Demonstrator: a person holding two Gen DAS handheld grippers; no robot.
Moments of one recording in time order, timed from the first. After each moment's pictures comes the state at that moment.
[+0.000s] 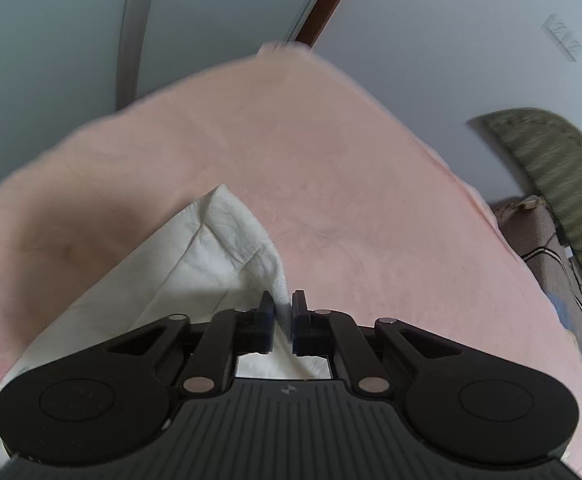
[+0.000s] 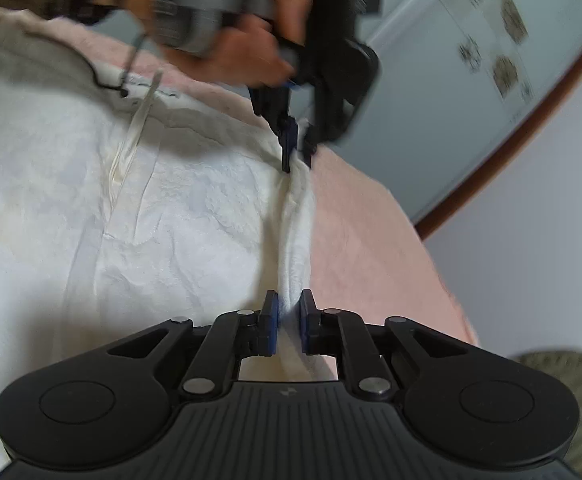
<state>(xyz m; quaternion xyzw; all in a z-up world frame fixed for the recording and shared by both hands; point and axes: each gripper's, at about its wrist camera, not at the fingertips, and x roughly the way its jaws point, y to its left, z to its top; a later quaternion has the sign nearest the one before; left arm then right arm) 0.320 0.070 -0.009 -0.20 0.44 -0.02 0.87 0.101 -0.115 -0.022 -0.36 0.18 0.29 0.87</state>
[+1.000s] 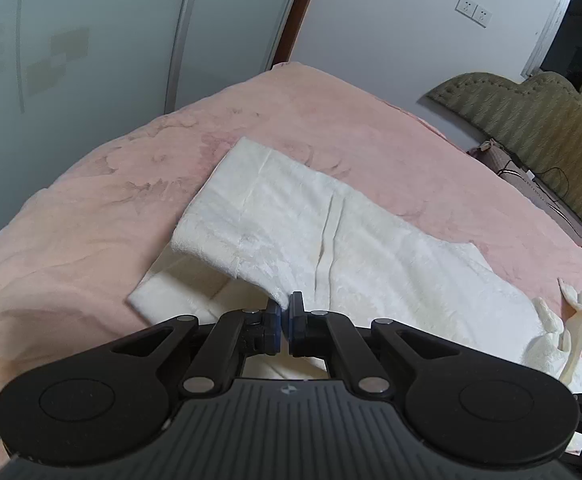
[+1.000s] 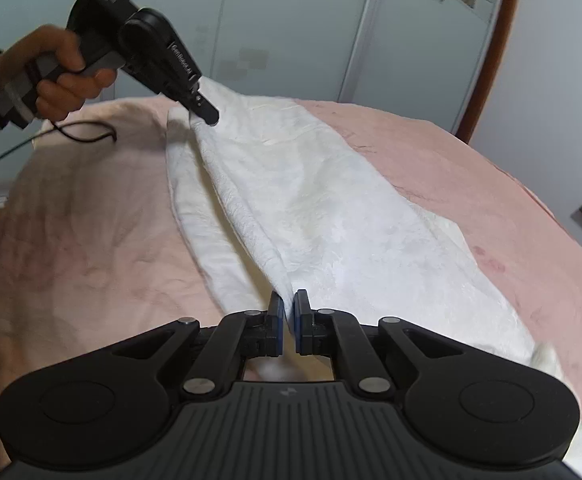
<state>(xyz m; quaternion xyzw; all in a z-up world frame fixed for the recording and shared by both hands) 0.001 0.171 -0.001 -0.11 0.39 -0.07 0.91 -0.139 -0.097 0.015 -0.17 0.29 0.31 0.89</state>
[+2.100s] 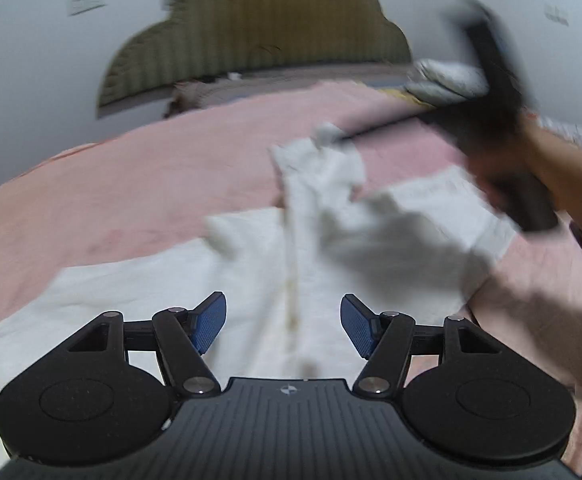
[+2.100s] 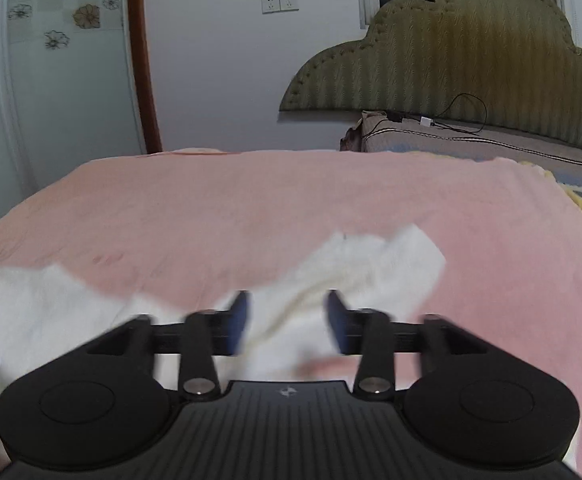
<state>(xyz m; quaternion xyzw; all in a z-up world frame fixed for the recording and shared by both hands) -0.076 -0.124 -0.003 0.19 0.29 -0.45 0.83 -0.071 -0.351 0.057 0.09 0.30 -0.11 0.94</state>
